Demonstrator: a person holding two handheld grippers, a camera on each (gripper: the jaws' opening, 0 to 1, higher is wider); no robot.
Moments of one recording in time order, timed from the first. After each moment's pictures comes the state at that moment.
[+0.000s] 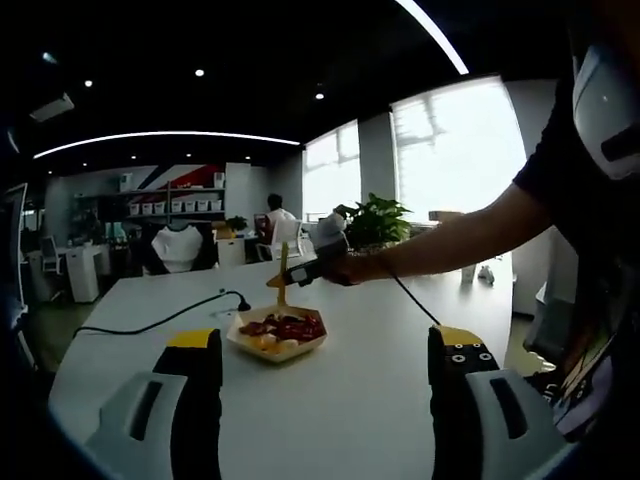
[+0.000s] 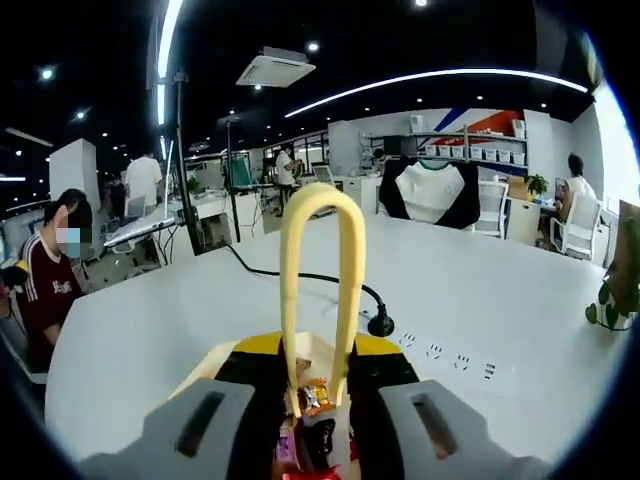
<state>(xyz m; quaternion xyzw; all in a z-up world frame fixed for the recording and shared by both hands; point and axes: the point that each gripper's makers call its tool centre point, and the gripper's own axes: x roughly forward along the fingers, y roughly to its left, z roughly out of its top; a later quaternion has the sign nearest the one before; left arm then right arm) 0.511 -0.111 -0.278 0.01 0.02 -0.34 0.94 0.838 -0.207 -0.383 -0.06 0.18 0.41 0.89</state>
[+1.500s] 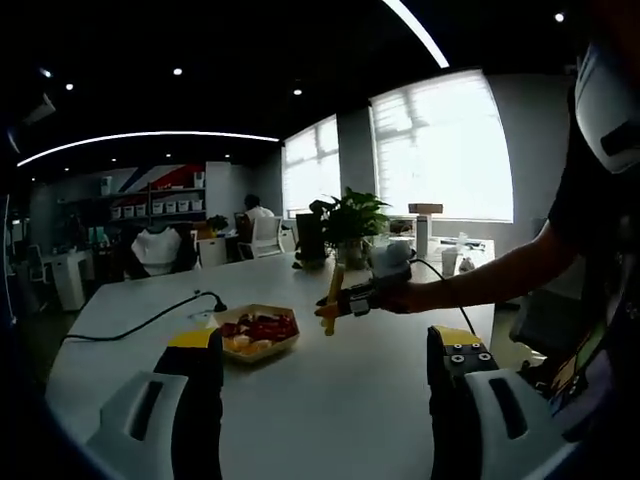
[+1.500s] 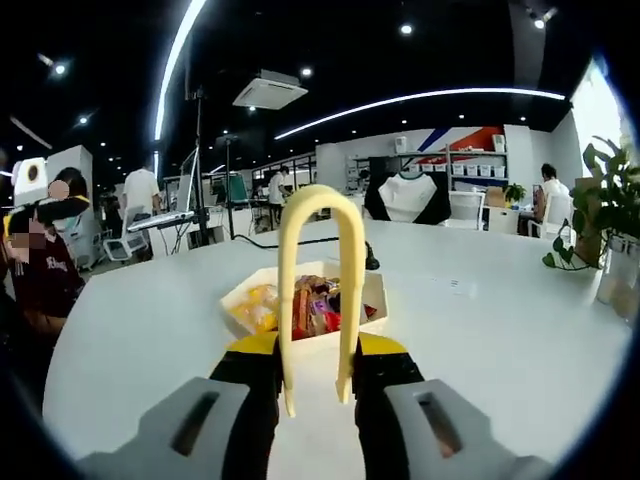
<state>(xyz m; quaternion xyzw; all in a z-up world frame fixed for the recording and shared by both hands) 0.492 -0.148 -0.291 0.04 0.04 -0.39 0.92 0.688 -0.314 -0.403 -0.02 0.12 0.38 0.92</state>
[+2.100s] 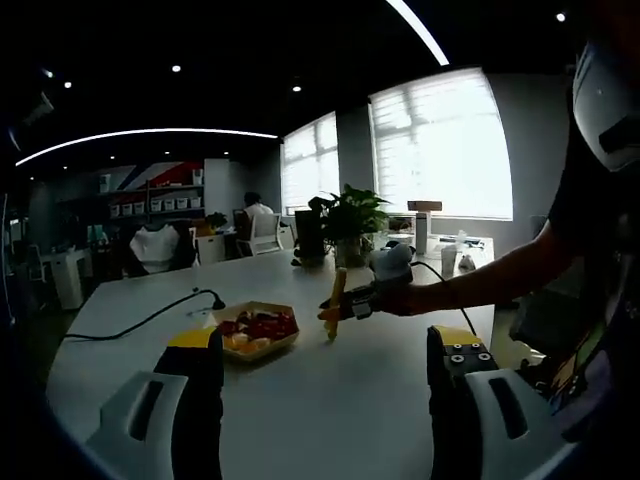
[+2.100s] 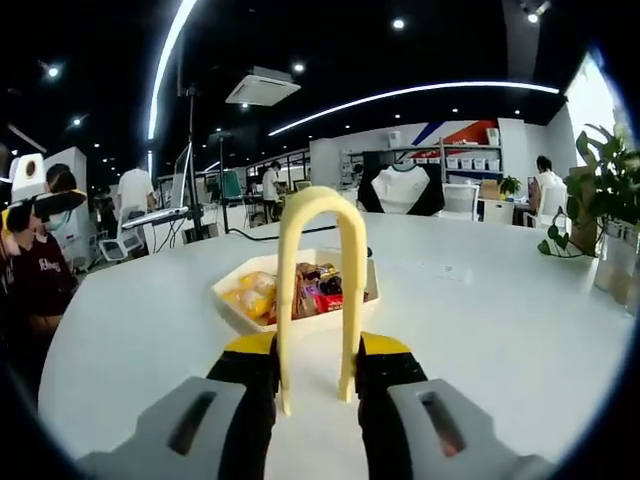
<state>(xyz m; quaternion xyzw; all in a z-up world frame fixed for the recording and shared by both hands) 0.494 -0.151 -0.294 0.04 0.04 -0.40 0.92 0.682 -0.321 -0.415 -0.02 0.13 0.37 0.92</state>
